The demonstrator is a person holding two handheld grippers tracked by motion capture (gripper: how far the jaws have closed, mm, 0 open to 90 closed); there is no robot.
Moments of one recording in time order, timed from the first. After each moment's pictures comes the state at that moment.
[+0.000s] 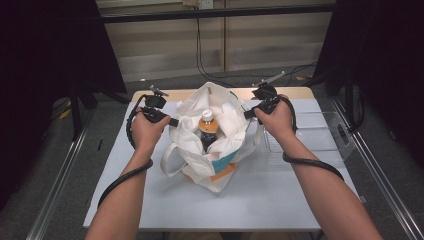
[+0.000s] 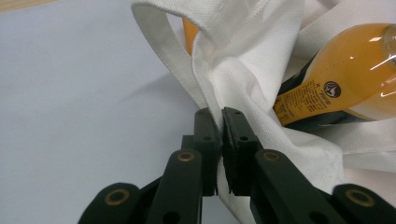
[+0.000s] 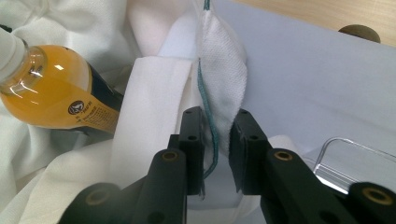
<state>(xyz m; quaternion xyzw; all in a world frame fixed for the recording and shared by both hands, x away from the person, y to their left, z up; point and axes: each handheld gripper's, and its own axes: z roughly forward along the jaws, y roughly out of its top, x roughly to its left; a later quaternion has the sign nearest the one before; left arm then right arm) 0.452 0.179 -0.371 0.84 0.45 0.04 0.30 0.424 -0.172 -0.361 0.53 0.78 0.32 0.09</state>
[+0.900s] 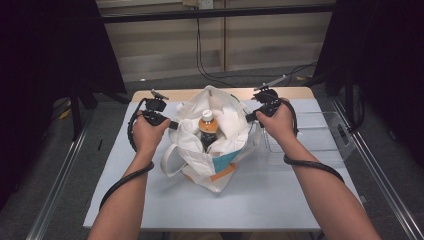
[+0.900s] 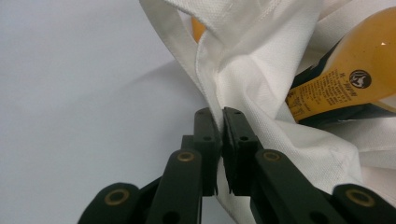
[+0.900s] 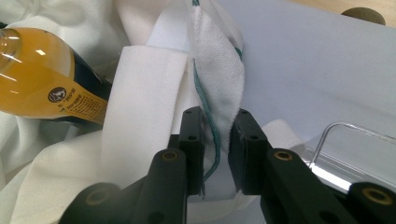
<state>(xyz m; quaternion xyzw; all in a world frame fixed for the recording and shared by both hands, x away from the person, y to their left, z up) 0.452 0.181 -0.385 0.84 0.46 0.04 0.30 0.423 -0.178 -0.373 0.54 0.78 0.31 0.08</state>
